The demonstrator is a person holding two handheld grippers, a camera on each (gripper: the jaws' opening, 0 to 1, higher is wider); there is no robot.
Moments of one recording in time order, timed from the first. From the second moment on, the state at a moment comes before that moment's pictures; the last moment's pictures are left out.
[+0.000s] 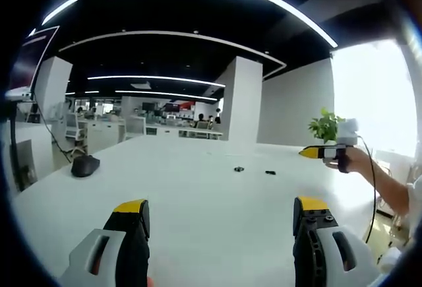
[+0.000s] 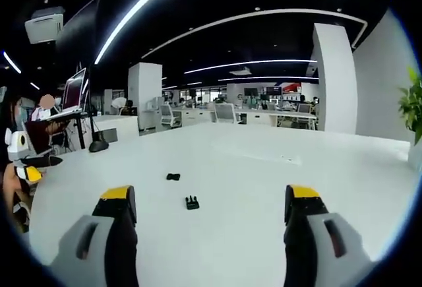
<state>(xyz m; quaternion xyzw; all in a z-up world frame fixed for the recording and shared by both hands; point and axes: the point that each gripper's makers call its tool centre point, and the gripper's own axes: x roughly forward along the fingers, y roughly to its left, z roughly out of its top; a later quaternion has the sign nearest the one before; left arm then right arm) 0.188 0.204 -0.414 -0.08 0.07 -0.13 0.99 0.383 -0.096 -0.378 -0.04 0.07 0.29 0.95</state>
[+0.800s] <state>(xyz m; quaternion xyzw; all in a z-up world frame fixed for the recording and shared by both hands) 0.190 0.206 -0.412 -0.08 0.07 -0.13 0.99 0.402 -0.063 -0.395 -0.05 0.09 0.32 0.94</state>
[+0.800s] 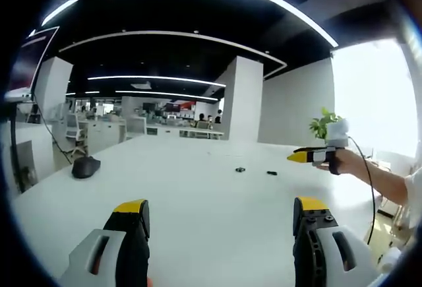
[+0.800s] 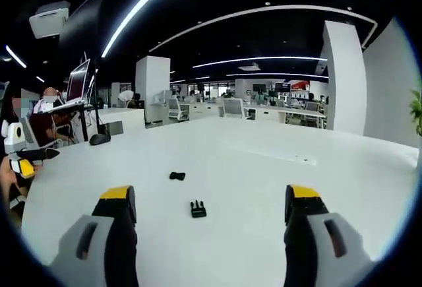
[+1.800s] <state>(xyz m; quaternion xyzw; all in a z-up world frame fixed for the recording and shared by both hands) 0.195 0.204 -0.395 -0.05 0.06 -0.14 0.99 0.406 -0.043 -0.432 -0.09 0.15 0.34 0.92</state>
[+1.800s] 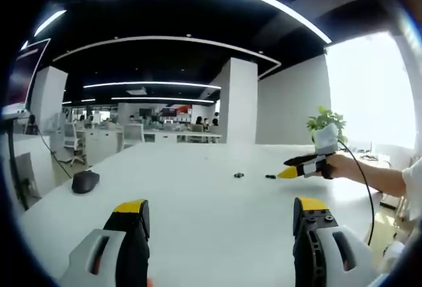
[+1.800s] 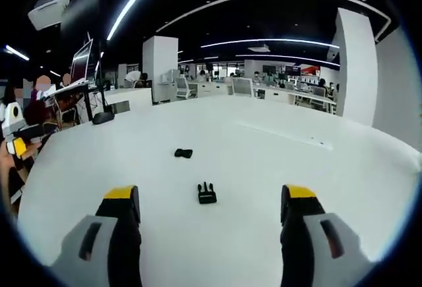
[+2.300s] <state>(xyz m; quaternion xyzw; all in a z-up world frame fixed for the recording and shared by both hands) 0.220 0.198 -0.394 -0.02 0.08 -0.17 0.98 0.406 -0.040 -0.444 -0.09 0.17 0.35 0.92</state>
